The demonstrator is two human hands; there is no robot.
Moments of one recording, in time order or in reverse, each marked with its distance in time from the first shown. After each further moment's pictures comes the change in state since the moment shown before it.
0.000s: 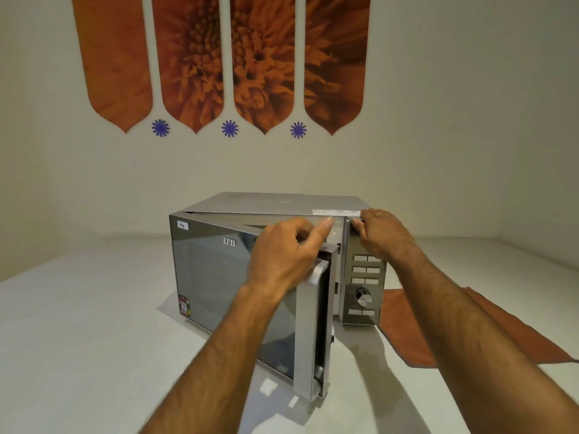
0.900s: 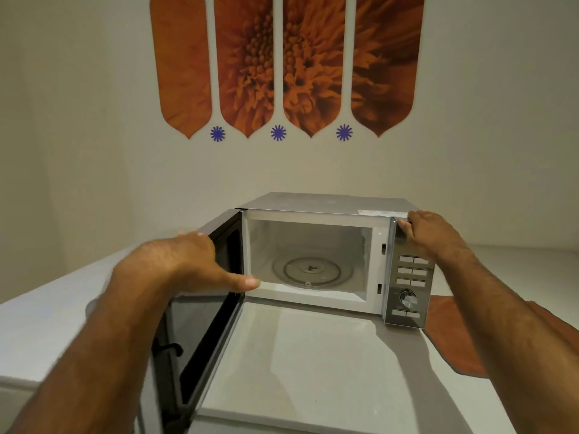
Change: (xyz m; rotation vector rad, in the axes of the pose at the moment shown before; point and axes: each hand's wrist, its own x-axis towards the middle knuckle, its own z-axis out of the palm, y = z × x) left_hand -0.043 0.001 -0.202 0.929 -0.657 -0.651; right_hand 0.001 0.001 0.002 0.029 0.040 -0.014
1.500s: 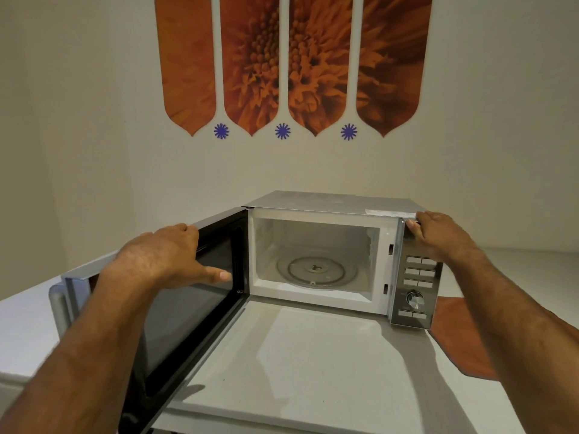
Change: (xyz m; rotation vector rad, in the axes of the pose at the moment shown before) left_hand 0.026 -0.044 0.012 0.046 0.143 0.018; right_hand -0.002 -0.003 -0.004 -0.013 -0.030 -0.011
